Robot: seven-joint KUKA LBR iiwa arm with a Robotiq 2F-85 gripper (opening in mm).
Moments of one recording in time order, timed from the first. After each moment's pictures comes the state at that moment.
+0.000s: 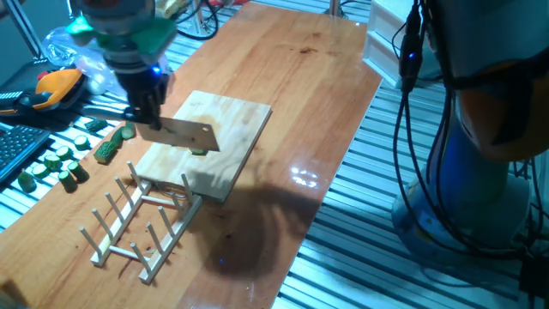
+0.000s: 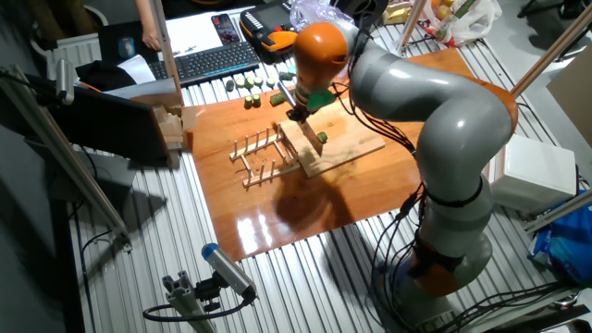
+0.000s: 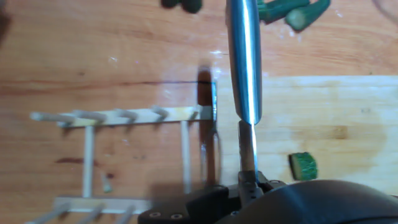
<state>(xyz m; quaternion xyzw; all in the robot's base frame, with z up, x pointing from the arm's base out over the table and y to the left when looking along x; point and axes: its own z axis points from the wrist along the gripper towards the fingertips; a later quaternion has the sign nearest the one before) 0.569 0.165 0.210 -0.08 1.00 -0.02 0.06</state>
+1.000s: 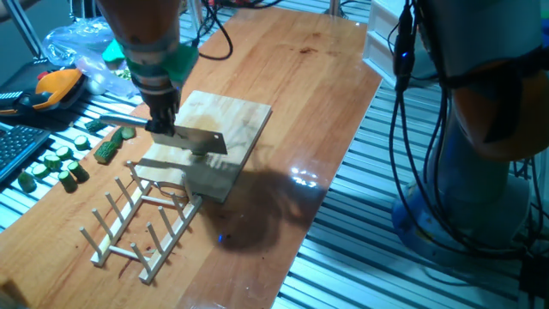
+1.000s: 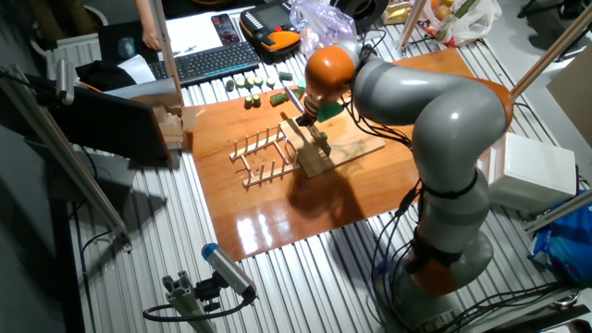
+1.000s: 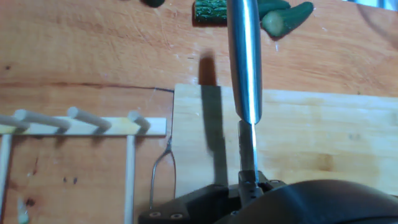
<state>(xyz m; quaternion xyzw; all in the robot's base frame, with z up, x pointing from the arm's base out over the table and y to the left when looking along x) 0.593 0.128 0.134 -0.10 0.99 -0.03 0.09</state>
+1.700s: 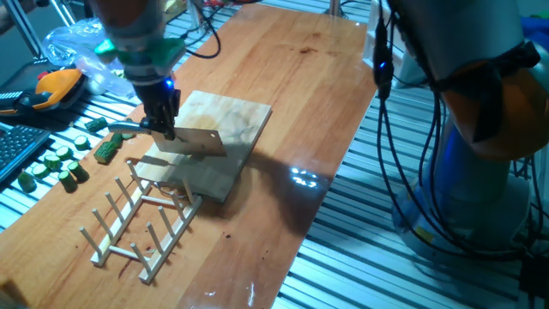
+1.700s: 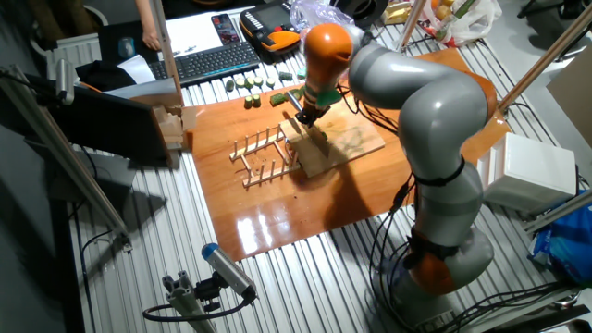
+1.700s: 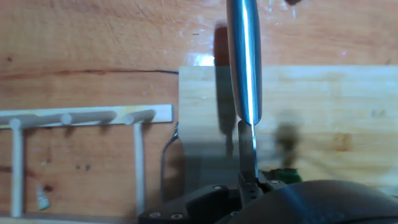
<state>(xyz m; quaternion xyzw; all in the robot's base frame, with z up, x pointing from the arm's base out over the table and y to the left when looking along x) 0.594 0.128 0.134 -0.09 1.00 -0.02 0.02</state>
